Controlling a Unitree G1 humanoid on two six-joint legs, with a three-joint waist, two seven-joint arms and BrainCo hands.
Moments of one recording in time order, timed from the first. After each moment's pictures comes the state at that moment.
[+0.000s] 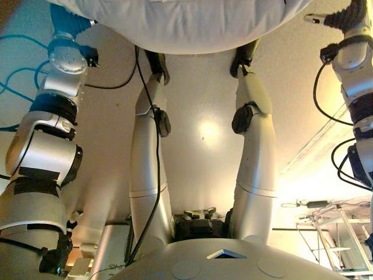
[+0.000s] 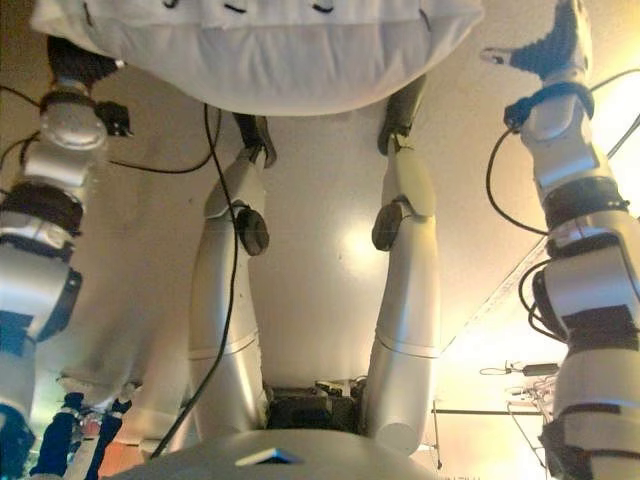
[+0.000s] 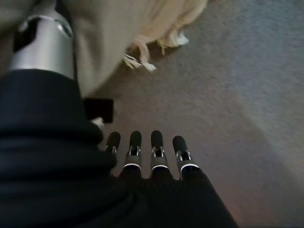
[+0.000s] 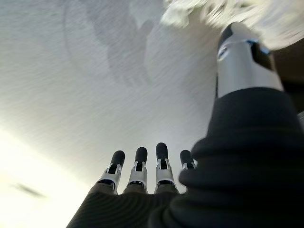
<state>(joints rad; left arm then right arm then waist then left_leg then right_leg) -1.16 0.71 -0.57 1.08 -0.38 -0.20 0.32 -1.15 -0.79 0.58 0.96 0.11 -0.18 -0.30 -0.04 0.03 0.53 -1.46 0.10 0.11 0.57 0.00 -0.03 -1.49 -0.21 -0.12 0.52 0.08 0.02</state>
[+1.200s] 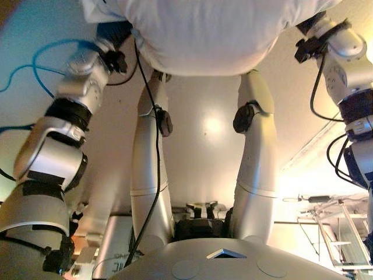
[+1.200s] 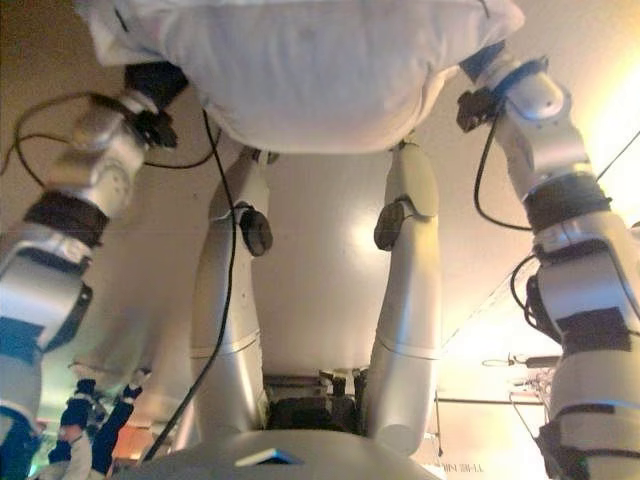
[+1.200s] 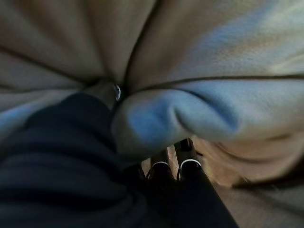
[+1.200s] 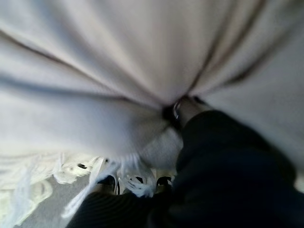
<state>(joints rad) -0.87 0.61 -0.56 0.76 -0.96 -0.23 -0.27 -0.94 -0.74 0.49 0.69 0.69 -0.18 0.28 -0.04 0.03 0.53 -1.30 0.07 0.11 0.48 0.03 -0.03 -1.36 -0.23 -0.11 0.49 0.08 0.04</state>
